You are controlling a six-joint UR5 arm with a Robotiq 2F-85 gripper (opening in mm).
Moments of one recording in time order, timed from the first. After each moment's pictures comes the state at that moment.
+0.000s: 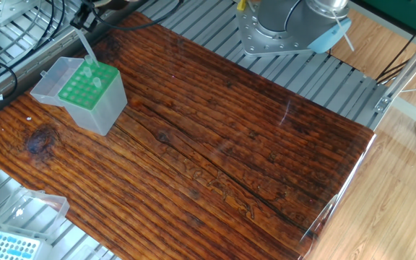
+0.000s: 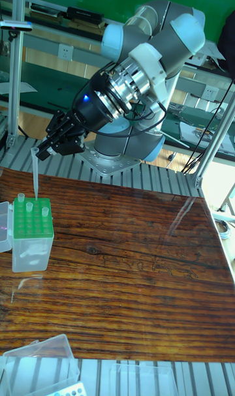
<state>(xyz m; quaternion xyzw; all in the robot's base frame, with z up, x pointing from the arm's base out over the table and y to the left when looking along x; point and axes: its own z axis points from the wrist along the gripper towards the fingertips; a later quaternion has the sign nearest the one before) 0.523 -0.178 0.274 0.79 -0.48 0.31 0.21</state>
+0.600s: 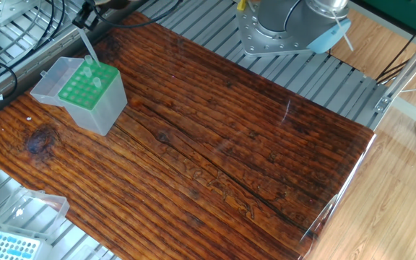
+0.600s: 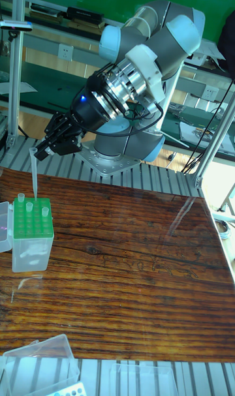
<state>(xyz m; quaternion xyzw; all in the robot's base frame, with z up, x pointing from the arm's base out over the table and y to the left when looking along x) 0.515 -0.183 0.267 0.78 -0.50 0.31 0.21</state>
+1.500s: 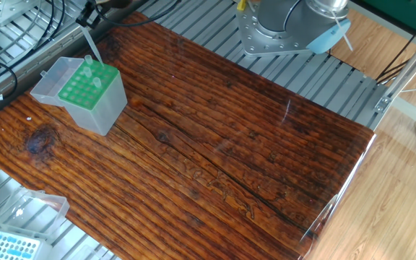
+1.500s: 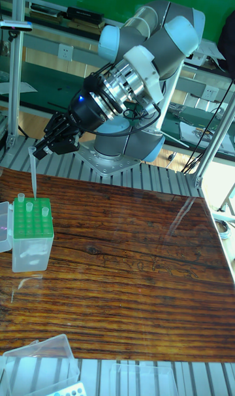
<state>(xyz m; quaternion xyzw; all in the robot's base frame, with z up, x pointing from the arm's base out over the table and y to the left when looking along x) 0.505 -0.186 0.263 0.77 -0.52 0.30 0.21</state>
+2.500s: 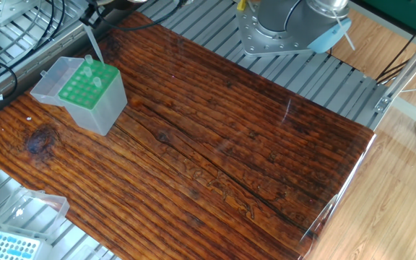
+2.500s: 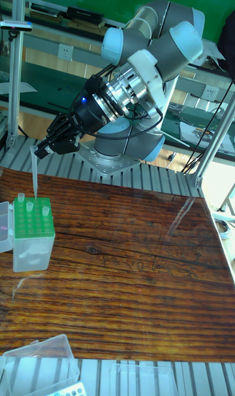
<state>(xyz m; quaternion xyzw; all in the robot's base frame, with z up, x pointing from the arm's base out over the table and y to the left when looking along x) 0.498 -0.183 0.261 0.75 -0.54 0.31 0.22</state>
